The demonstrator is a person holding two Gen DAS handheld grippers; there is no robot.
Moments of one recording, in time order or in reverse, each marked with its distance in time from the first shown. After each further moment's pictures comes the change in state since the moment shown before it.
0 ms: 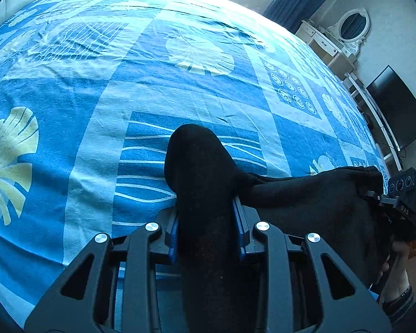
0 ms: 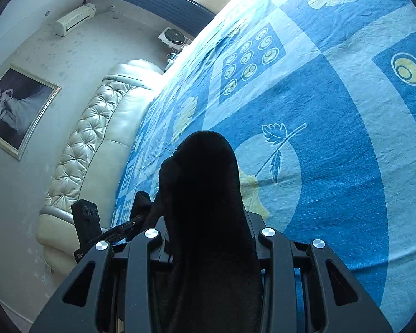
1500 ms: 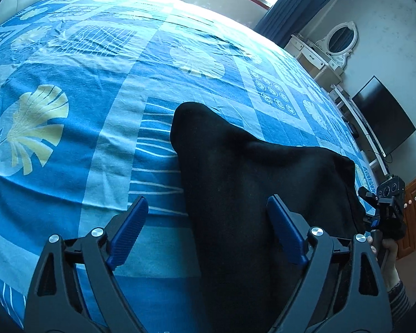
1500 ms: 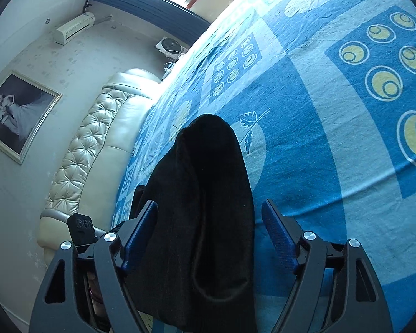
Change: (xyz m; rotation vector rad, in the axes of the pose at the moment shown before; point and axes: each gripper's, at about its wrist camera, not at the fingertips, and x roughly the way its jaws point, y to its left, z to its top) left arm -0.057 0.012 -0.051 -0.038 -0.067 -0.083; right arm -0.058 0.001 -0.040 -0.035 -0.062 -0.024
